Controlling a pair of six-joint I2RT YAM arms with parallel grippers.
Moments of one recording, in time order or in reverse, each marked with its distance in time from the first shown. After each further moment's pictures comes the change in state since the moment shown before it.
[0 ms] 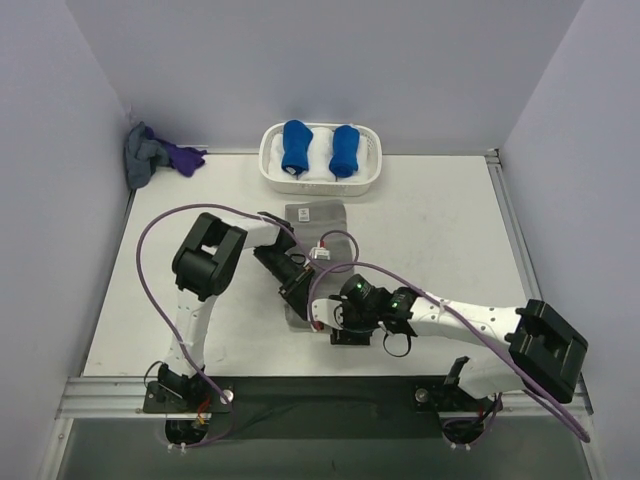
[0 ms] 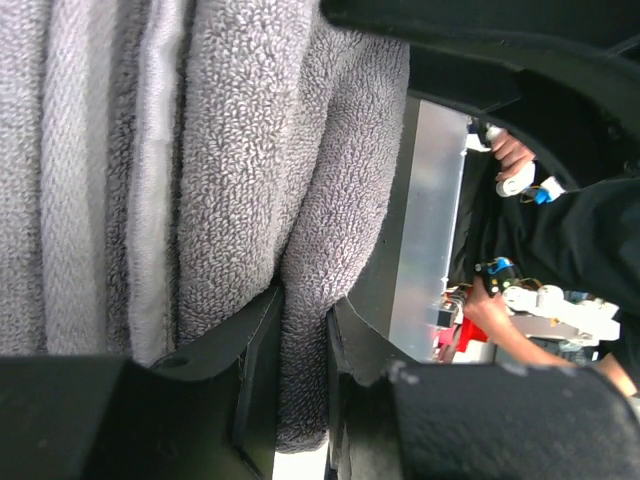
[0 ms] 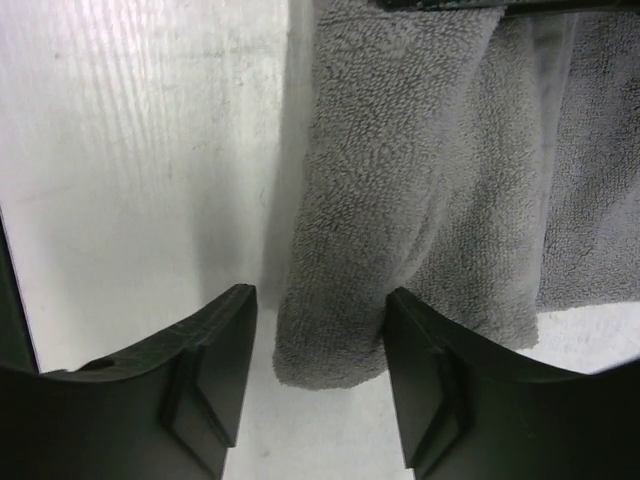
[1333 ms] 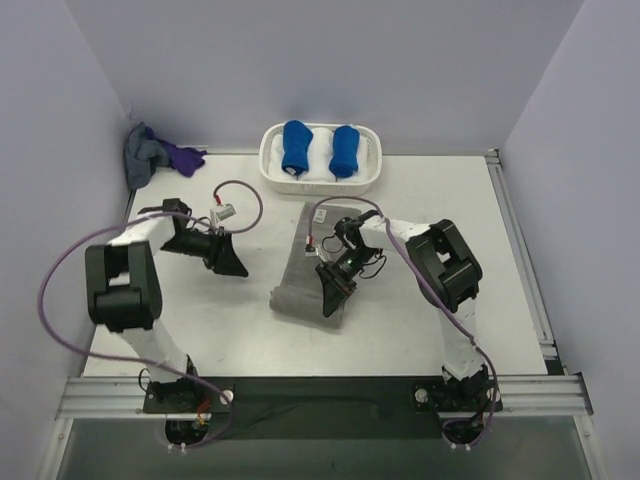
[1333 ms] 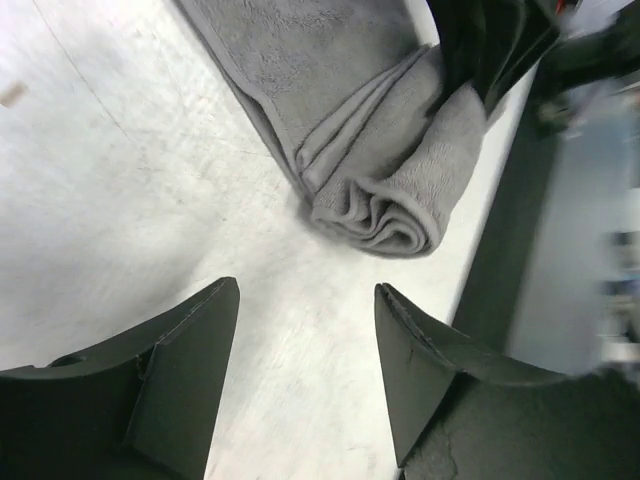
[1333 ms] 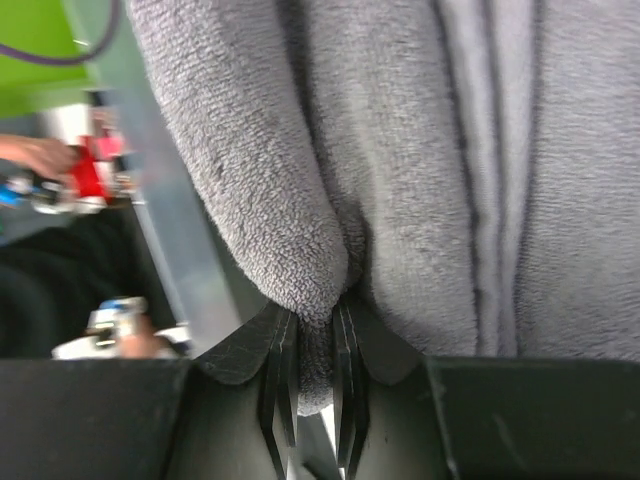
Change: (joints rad) left arm 0.596 -0.368 -0.243 0.196 -0.032 -0.019; right arm -0.391 0.755 0.699 -0.578 -0.824 0.280
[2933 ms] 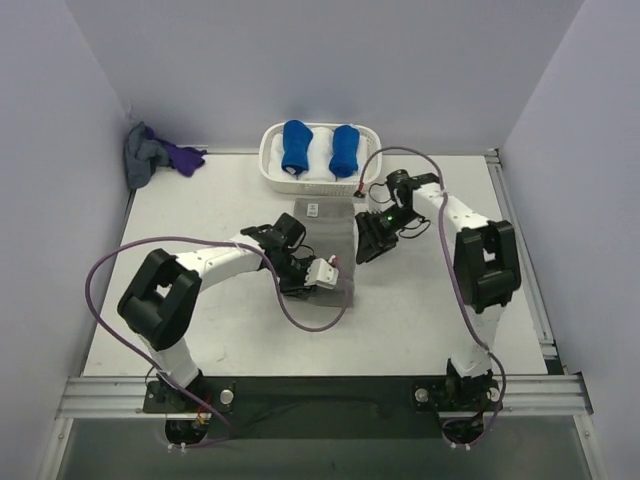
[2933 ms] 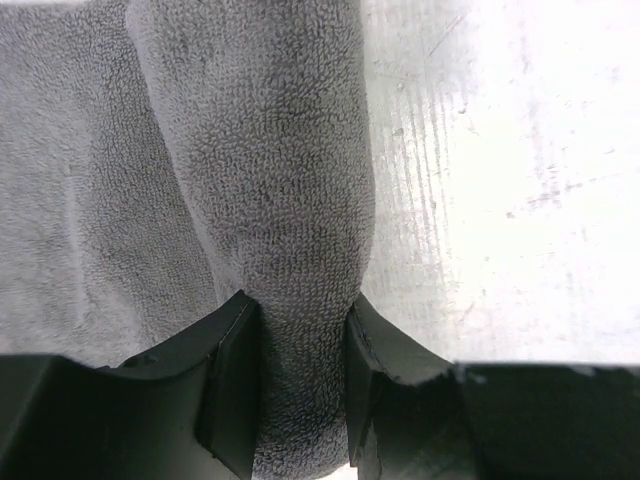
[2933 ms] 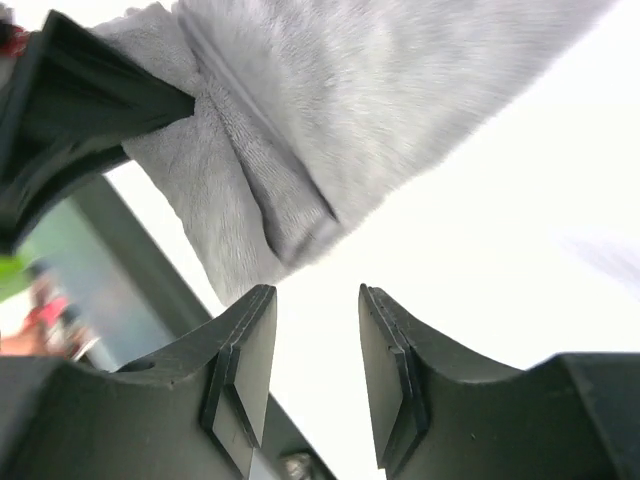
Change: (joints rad) left arm -0.752 -0.146 -0.100 0.442 -0.544 0.289; right arm -0.286 -0.055 0.183 -0.090 0.231 0.127
